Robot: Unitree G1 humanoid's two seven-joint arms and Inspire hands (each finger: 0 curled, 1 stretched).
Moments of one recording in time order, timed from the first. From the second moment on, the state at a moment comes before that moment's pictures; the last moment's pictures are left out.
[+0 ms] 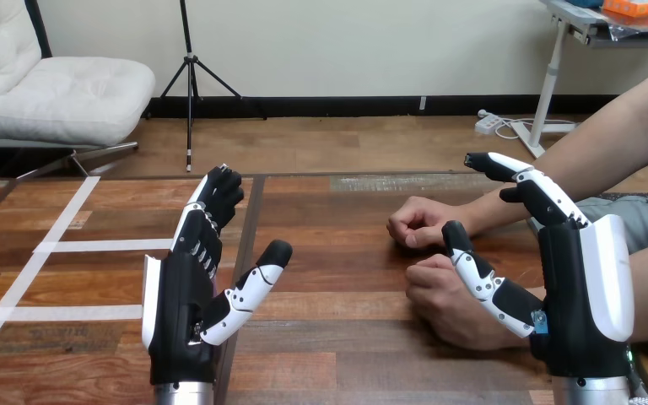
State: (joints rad) left arm 0.00 -0.05 0.01 0.57 0.04 -0.97 0.03; right arm 0.21 -0.22 0.06 -0.10 -0.60 -0.52 -0.48
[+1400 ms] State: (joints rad) left arm 0.00 0.16 0.15 0.34 0.45 -0.88 0.26; right arm 0.21 -0.22 0.06 -0.10 -0.62 -0.52 -0.48
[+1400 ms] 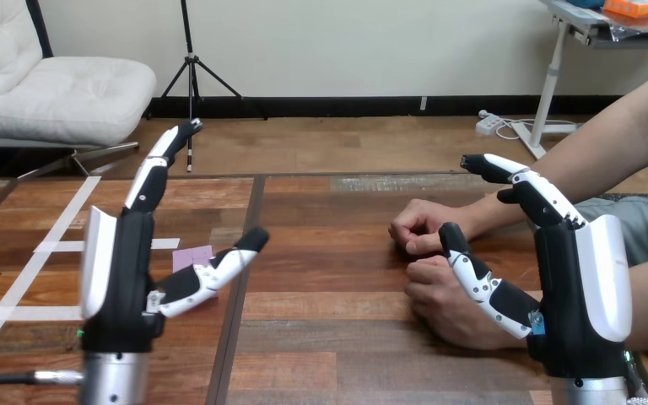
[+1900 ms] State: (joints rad) left arm 0.00 0.29 0.13 0.27 0.44 -0.63 0.08; right arm 0.21 -0.22 0.06 -0.10 -0.62 -0.51 -0.48
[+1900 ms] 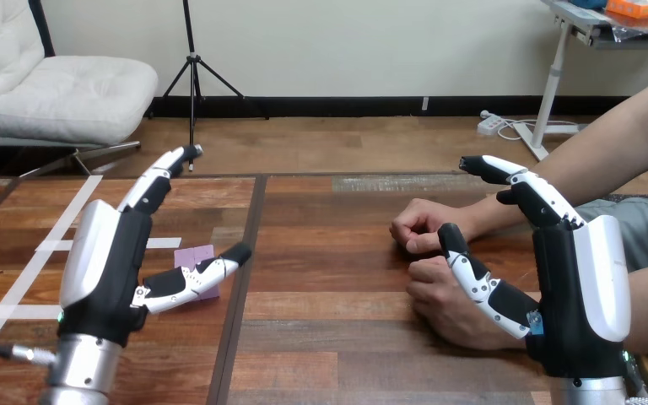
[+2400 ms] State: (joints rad) left arm -0.01 0.38 0.09 0.25 0.35 -0.51 -0.13; right arm 0.21 -0.22 0.06 -0.10 -0.63 -0.51 -0.48
